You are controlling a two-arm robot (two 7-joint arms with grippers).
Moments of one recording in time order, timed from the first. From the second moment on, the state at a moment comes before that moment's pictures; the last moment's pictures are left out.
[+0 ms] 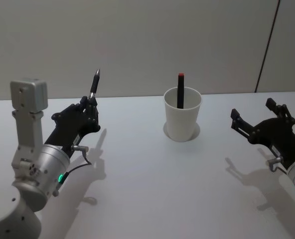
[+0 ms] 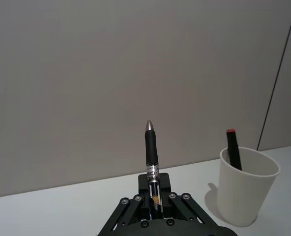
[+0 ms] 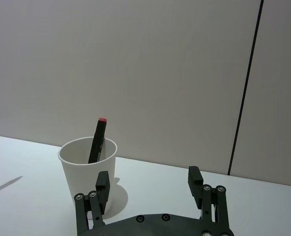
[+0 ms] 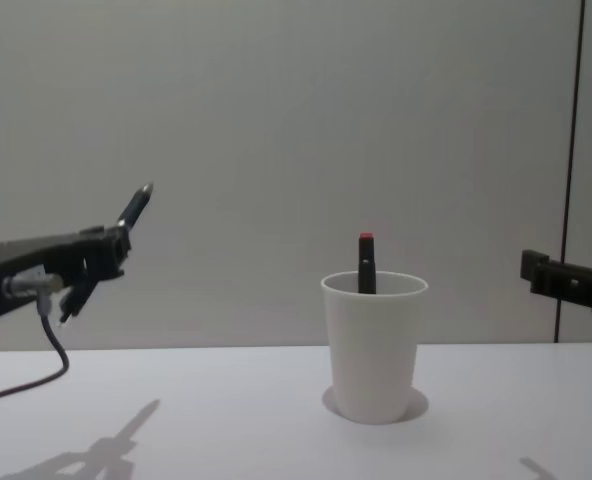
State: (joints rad) left arm -0.03 0.34 0.22 -1.79 -0.44 0.13 0.04; right arm -0.01 0.34 -0.23 -1.77 0.29 0.03 0.07
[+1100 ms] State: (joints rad) left arm -0.04 0.43 0.18 -1.73 -0.65 -0.06 -0.52; right arm -0.01 0.34 -0.23 -1.77 0.29 0.03 0.07
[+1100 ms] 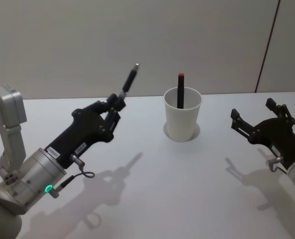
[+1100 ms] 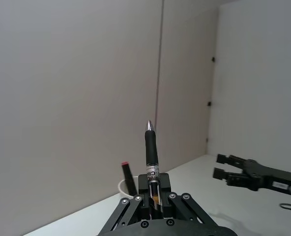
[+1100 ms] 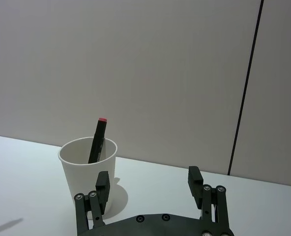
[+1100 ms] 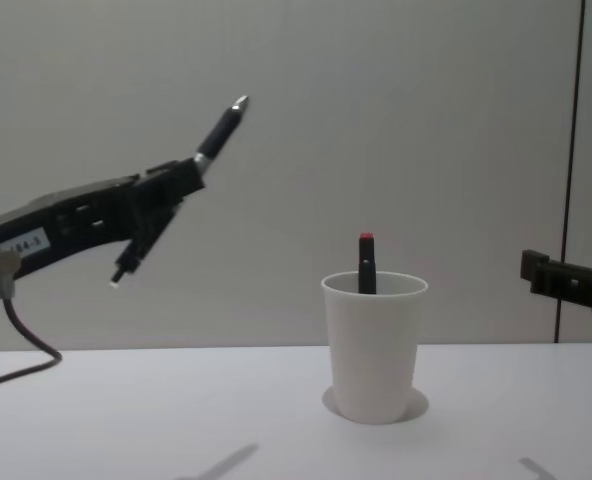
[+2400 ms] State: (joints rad) left arm -0.14 0.35 0.29 -1.62 -0.54 -0.01 -0.81; right arm -0.01 0.34 -0.23 -1.77 0.29 0.03 0.07
